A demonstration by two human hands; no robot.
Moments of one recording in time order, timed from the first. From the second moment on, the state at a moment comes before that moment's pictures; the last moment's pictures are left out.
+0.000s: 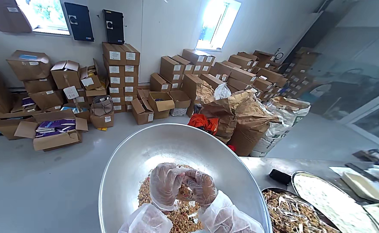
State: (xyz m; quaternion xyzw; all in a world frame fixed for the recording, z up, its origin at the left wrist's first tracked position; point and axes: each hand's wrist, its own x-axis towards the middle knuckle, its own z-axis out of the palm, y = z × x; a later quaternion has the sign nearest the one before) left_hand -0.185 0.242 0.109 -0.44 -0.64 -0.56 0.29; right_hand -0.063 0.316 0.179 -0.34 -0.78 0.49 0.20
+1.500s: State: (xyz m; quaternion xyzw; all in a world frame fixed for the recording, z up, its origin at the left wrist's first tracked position) left_hand -0.188 0.205 0.136 -0.45 -0.68 -0.51 0.27; right_hand -0.064 0.302 0.176 -0.33 -0.81 0.45 0.19
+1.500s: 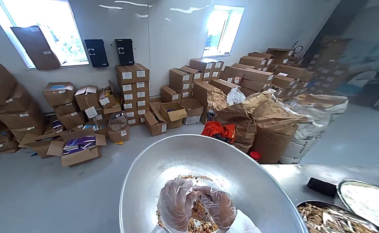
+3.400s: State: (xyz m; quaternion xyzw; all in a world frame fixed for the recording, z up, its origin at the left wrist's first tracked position) left_hand -0.128 0.214 0.261 -0.41 -0.52 -0.74 -0.11; right_hand -0.040 0.304 0.282 -0.17 -0.59 0.58 0.54
